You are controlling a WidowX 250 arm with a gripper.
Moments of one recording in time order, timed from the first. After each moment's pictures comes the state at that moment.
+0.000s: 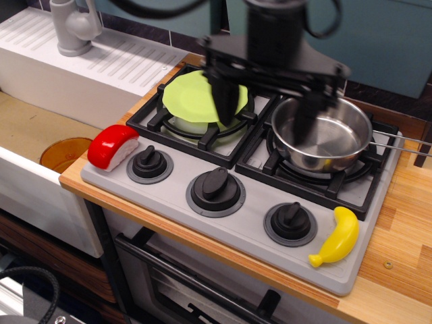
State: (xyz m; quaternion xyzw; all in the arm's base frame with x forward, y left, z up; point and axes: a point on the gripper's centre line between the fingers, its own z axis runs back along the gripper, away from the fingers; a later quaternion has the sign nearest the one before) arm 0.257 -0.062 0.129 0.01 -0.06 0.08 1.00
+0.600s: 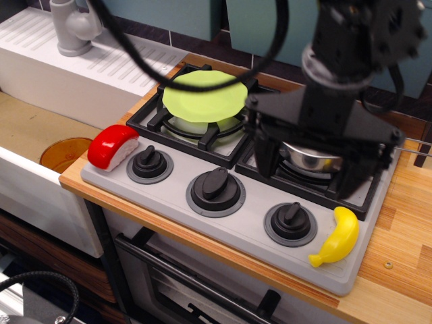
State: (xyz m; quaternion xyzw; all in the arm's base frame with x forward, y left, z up) arm 0.241 -0.108 0.107 0.02 -0.09 0.10 0.99
